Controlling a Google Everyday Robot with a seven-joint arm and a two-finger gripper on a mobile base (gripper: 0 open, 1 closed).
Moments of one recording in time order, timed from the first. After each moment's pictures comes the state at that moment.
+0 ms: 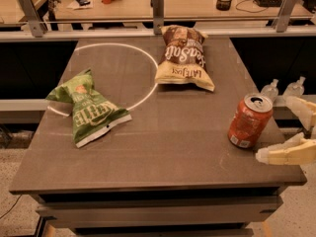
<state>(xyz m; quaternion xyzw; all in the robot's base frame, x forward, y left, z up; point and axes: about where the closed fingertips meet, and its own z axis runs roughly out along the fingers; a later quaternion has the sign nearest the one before) 0.427 -0.247 0.880 -0.34 0.74 0.24 0.52</state>
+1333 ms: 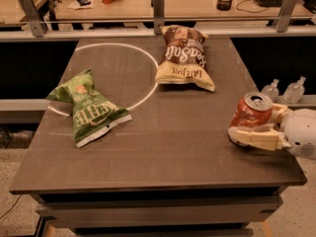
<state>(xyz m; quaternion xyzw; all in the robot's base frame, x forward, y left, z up) 0.456 -0.205 0.860 -0.37 0.71 0.27 0.54</state>
